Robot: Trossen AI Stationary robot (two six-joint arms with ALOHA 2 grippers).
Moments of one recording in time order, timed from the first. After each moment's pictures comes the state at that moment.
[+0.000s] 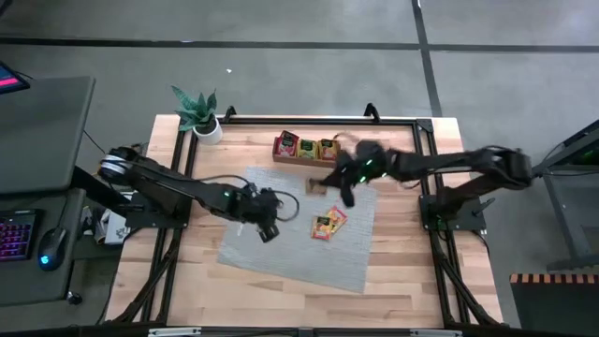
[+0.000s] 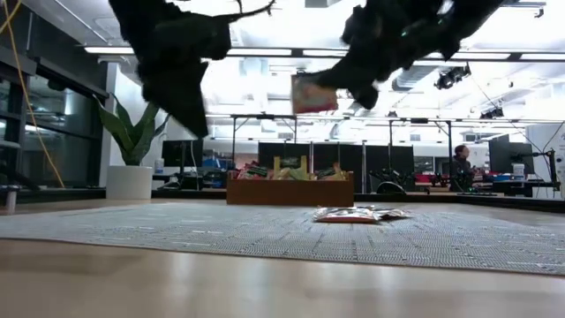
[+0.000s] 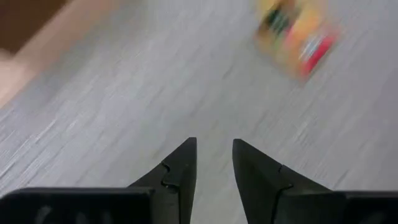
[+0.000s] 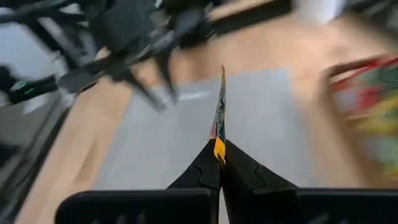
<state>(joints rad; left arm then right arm) -0.24 1.49 1.01 -0.58 -0.34 -0.67 -0.22 1.33 0.77 0.12 -0.29 0.23</state>
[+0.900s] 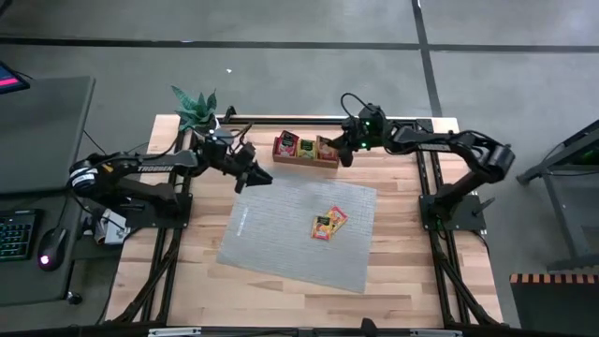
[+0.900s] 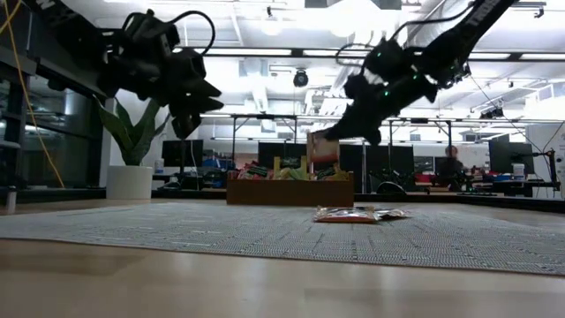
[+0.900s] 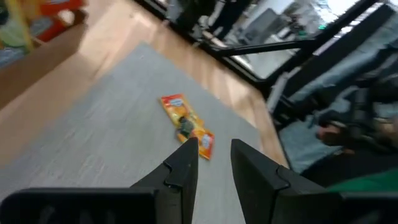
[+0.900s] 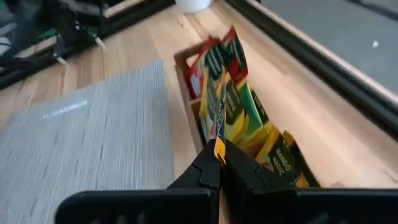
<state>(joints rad) 0.50 1.19 0.48 0.36 0.74 -0.39 -0.65 1.53 0.79 0.20 -0.41 0.11</state>
